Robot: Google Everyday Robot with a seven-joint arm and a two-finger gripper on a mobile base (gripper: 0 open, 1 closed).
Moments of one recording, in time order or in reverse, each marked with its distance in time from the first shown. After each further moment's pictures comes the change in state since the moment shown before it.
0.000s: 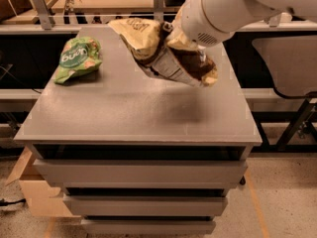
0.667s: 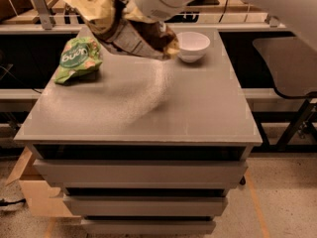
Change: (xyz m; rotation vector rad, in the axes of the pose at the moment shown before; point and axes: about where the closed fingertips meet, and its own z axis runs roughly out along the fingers) arm -0.096 -0.034 0.030 0.098 -0.128 -0.206
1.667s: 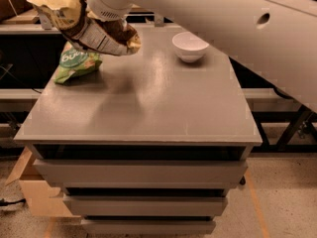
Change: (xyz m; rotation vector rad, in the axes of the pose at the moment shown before) arm -0.053 -0.018 0.096 0.035 -0.017 -0.033
